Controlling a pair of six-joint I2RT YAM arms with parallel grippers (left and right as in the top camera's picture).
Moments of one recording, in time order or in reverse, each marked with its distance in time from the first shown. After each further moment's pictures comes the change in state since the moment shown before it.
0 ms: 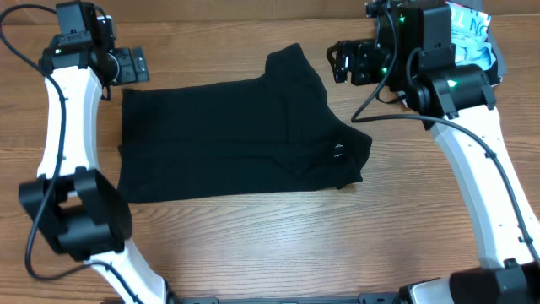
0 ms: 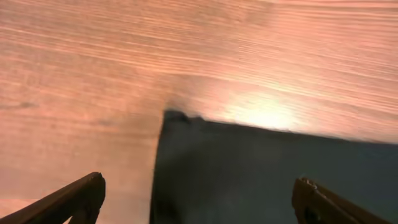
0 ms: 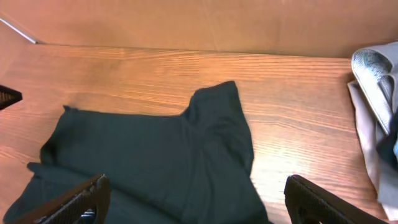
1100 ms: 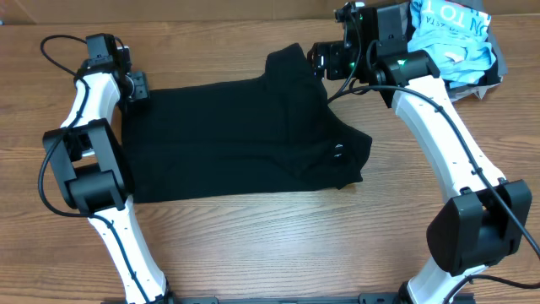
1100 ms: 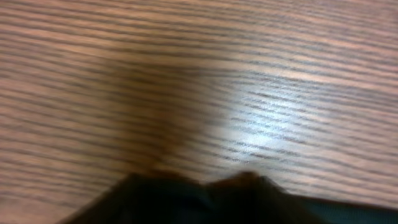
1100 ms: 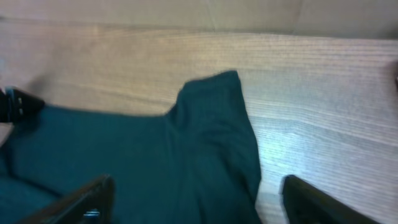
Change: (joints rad) left arm 0.021 0.357 0.010 0.245 0.005 0.044; right arm 0.026 0.239 0.000 0.167 0.007 -0.005
